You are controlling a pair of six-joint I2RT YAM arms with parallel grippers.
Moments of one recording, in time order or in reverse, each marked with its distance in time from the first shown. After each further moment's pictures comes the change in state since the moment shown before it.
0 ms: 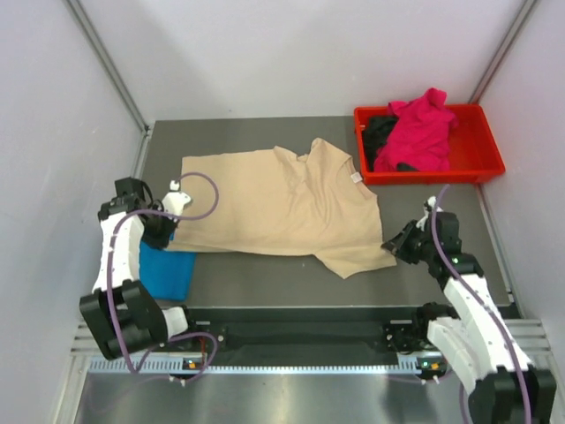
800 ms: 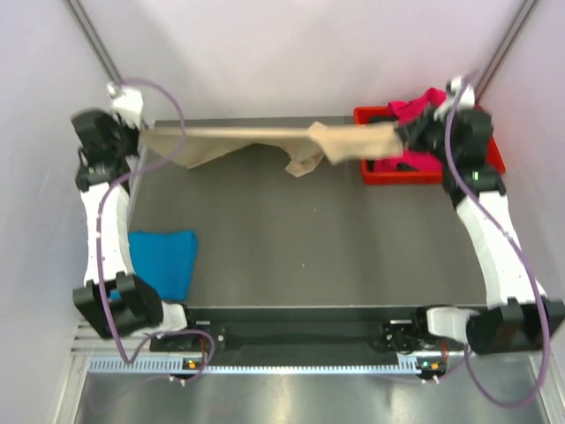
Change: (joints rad) left arm -0.023 0.182 0.535 0.705 -0.060 -0.473; right arm 0.008 0.594 0.941 0.248 0.036 -0.225
